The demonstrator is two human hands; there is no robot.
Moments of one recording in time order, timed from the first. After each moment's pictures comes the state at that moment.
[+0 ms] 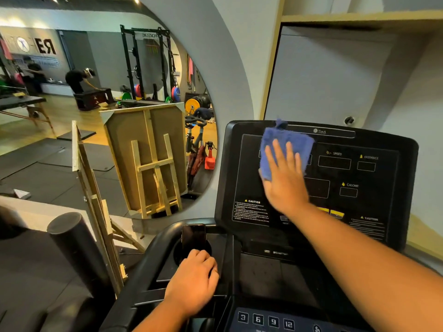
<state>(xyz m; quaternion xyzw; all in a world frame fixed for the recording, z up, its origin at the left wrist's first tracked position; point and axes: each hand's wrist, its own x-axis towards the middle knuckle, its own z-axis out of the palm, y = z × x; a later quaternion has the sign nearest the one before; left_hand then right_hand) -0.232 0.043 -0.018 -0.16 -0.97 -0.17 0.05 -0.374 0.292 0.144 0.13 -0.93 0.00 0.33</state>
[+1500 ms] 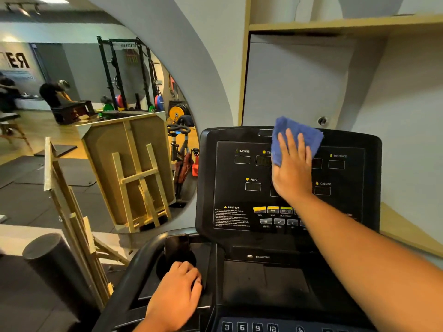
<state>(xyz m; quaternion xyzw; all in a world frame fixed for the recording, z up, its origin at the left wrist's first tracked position) -0.236 0.042 -0.025 -0.17 -0.97 -0.16 0.05 -0.385 0.357 0.165 -0.02 -0.92 0.05 0.38</state>
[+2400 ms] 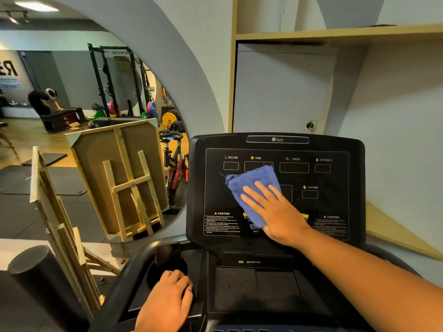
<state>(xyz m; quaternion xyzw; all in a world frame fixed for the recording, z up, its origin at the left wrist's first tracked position) -0.244 0.042 -0.026 -0.17 -0.97 -0.15 0.05 -0.351 0.387 0.089 0.29 -0.90 -0.15 0.29</state>
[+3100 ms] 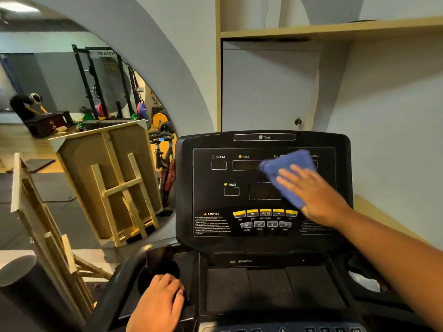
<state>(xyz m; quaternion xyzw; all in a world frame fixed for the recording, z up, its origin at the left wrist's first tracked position) -0.252 0.031 -0.046 -0.21 -0.96 -0.15 0.11 -0.345 0.505 0.128 0.24 -0.92 -0.12 0.28</state>
